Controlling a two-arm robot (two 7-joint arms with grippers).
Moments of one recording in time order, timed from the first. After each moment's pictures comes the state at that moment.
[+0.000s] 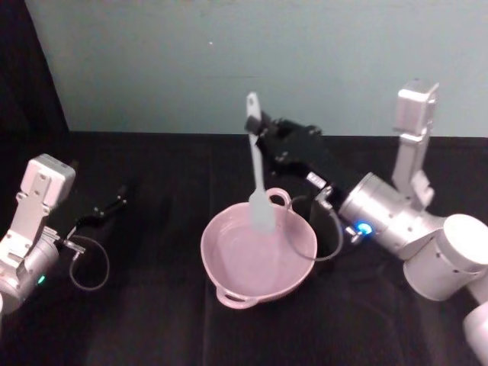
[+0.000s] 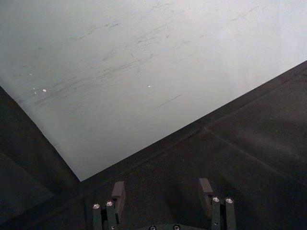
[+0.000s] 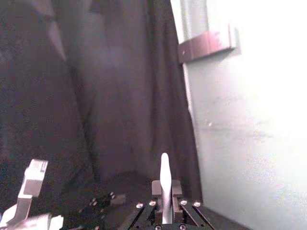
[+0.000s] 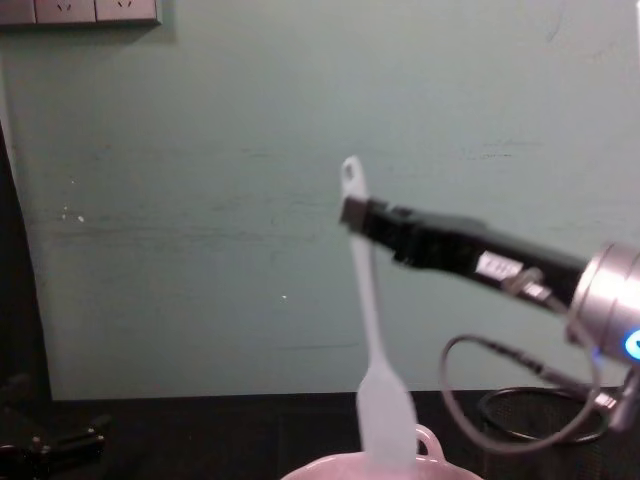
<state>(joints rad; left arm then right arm) -0.20 0.60 0.45 -1.41 -0.25 -0.12 0.03 0.35 0.31 -0.43 -1.46 0.59 -0.11 0.54</state>
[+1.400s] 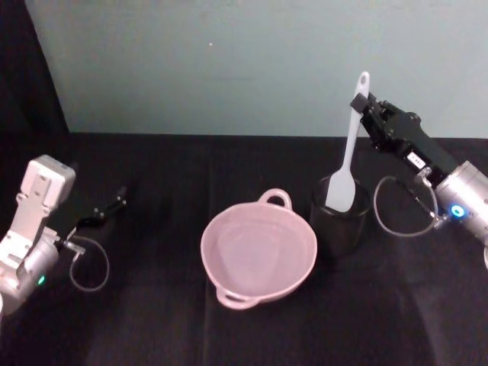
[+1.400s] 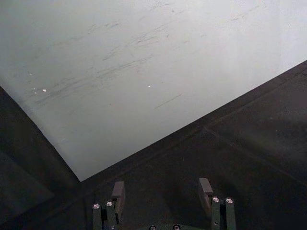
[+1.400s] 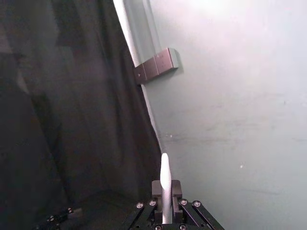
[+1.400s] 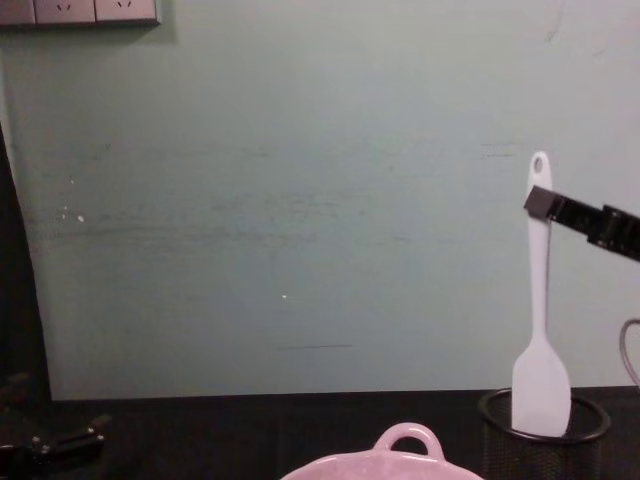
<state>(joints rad) -0.20 0.60 0.45 -1.41 -0.25 -0.12 0.03 0.41 0.42 -0.29 -1.24 0.83 -0.16 0.72</state>
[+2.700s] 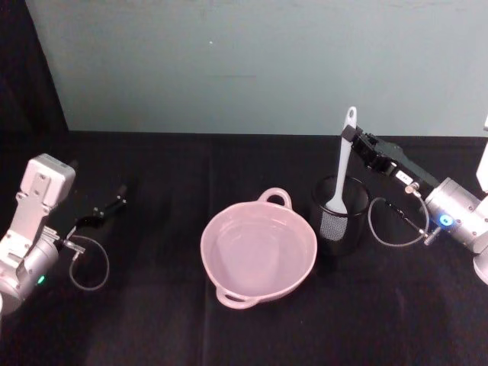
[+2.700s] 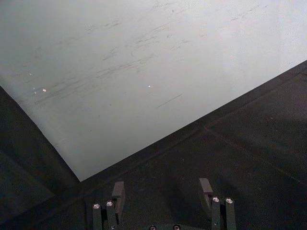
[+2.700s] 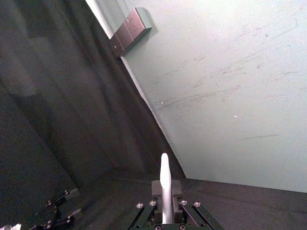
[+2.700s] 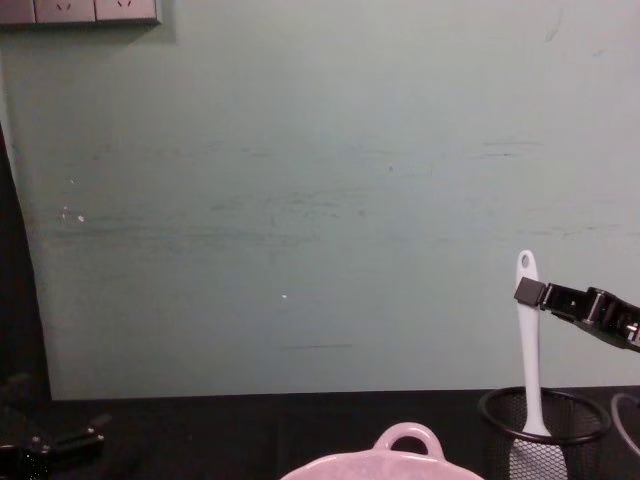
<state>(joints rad) -0.20 0.60 0.45 -1.41 -0.25 -0.12 0.03 0.53 0.37 -0.36 -0.93 0.92 -0.03 0.82</state>
